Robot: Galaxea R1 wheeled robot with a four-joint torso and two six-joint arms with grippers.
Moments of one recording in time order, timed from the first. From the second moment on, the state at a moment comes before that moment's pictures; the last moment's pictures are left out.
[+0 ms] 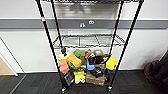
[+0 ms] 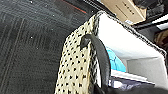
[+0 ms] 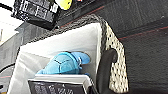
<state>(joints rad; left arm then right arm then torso) 0.88 2.48 -1.98 -0.37 0.16 -0.11 -0.85 2.77 -2.17 0.17 -0.21 0.18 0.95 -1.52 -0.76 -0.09</state>
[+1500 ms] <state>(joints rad) 0.95 2.50 -1.95 -0.37 0.09 -0.06 -0.89 2.68 -2.07 0.17 -0.16 0.17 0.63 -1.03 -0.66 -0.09</state>
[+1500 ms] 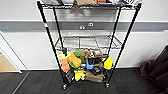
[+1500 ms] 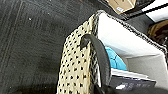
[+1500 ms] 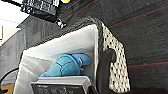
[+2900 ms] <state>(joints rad) 1.00 2.49 -1.93 -0.37 0.03 -0.06 -0.96 2.66 -2.05 0.17 -0.11 0.16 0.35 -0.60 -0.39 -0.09</state>
